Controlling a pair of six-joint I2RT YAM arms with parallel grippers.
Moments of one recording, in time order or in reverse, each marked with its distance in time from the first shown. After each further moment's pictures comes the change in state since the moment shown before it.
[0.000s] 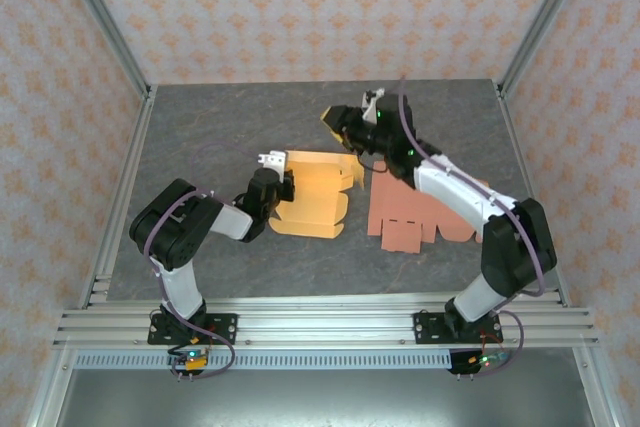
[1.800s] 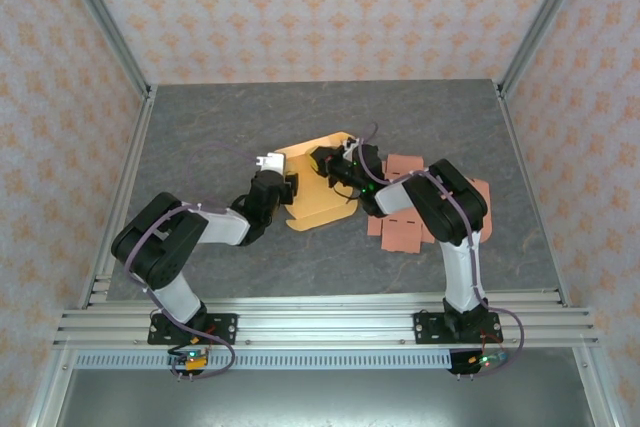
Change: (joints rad) left arm -0.053 -0.145 0.006 -0.227 -0.148 -0.061; right arm 0.084 0.462 -0.327 1.012 0.008 0.570
